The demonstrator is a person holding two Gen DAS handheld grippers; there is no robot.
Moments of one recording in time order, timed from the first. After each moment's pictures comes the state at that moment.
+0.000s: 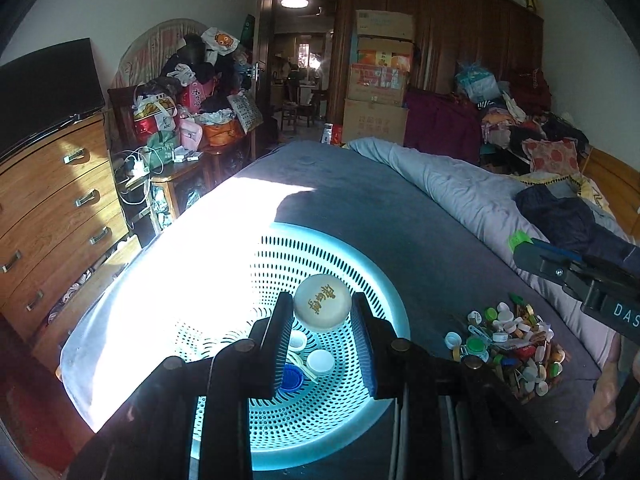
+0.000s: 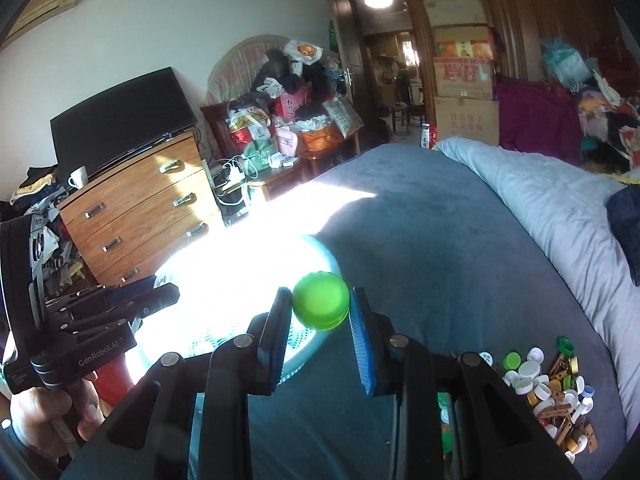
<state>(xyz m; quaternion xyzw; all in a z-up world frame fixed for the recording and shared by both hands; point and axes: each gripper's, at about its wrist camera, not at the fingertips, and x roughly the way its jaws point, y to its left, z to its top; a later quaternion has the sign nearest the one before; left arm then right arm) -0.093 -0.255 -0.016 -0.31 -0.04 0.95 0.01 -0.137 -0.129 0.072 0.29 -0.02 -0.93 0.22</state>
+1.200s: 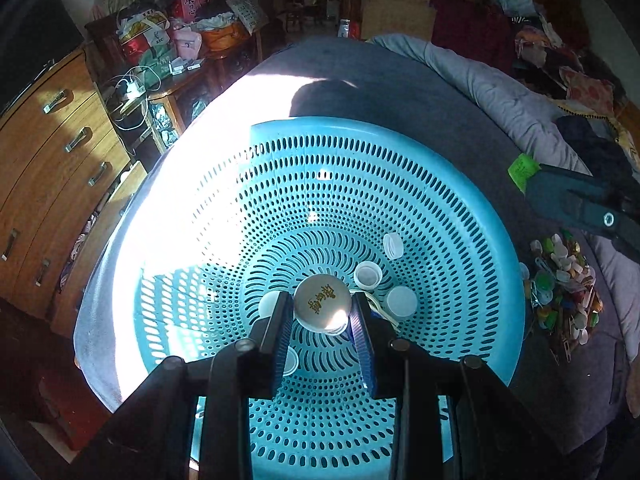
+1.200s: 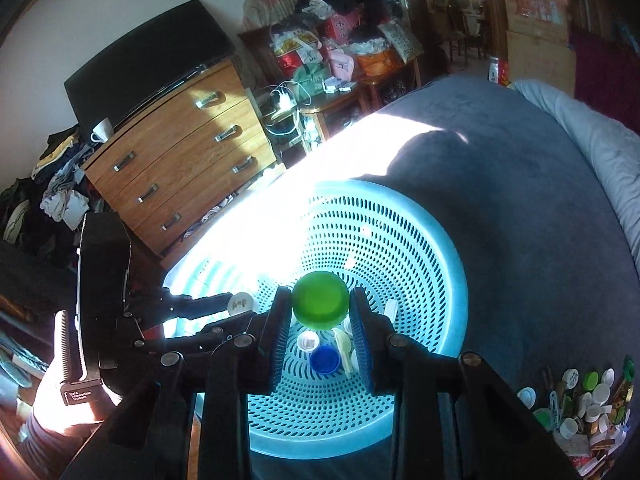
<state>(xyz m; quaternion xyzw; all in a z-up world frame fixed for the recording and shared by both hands) -0.176 -0.316 -0.079 -0.49 -0.01 0.87 0.00 -0.227 -0.236 0.041 0.43 -0.01 -0.85 0.32</state>
